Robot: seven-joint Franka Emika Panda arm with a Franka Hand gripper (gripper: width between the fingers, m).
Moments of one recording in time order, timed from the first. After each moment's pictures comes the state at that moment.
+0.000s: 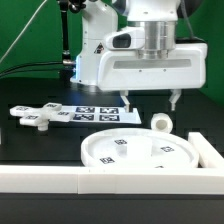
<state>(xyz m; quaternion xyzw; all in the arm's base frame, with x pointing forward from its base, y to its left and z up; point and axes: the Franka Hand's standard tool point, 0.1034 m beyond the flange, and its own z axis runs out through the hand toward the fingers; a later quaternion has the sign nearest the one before) 0.476 0.080 0.054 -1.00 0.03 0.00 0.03</state>
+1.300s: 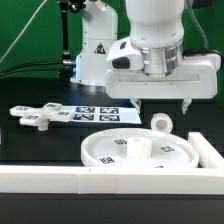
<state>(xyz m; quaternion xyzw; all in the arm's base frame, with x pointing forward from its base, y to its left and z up) 0.470 0.096 0.044 -0.96 0.14 0.23 0.09</state>
